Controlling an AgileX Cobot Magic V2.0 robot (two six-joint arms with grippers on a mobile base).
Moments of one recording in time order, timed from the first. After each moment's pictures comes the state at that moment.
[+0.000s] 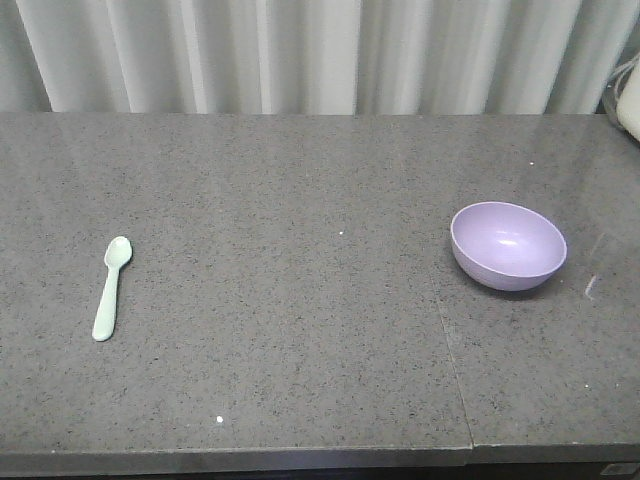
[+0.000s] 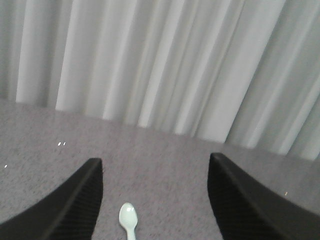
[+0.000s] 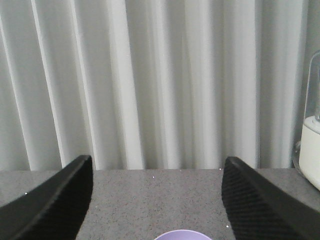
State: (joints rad) left arm -0.03 0.53 -0.71 -0.05 0.36 -0.29; right arm -0.02 0.51 -0.73 0.51 0.27 -0.37
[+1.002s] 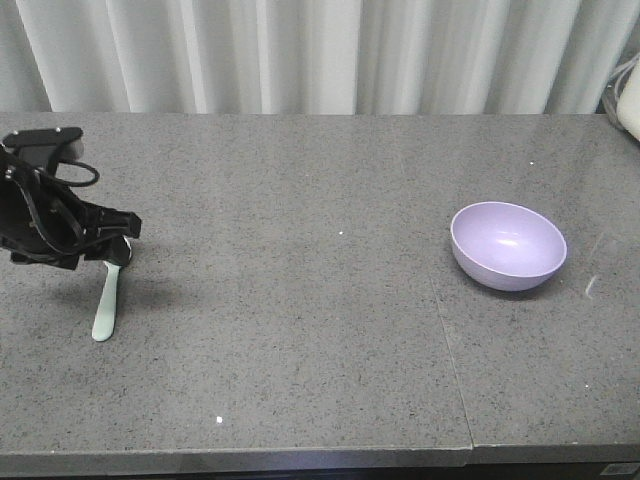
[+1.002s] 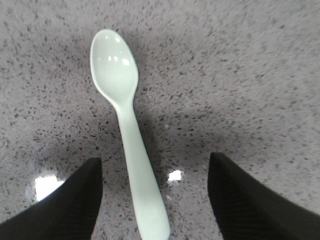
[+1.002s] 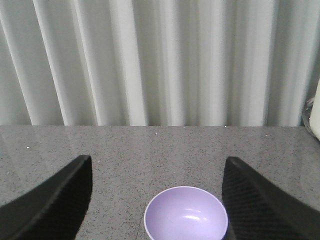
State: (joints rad) left arm -0.08 1.67 -1.28 -0.19 0.89 -0.01; right arm -0.02 0.60 -0.73 0.50 0.35 -0.39
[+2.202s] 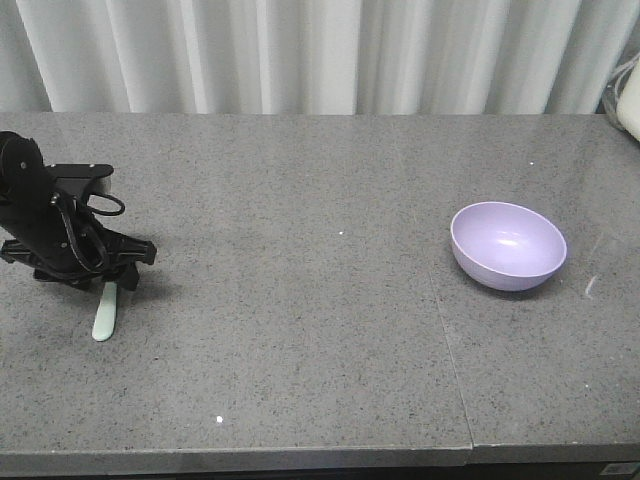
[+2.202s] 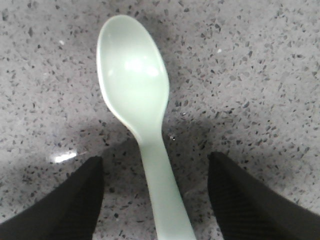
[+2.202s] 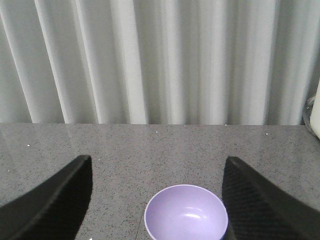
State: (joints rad) left arm -0.08 1.85 -1.32 -0.13 0.87 -0.01; right arm -0.02 0.60 -0.73 0.50 0.36 -0.39
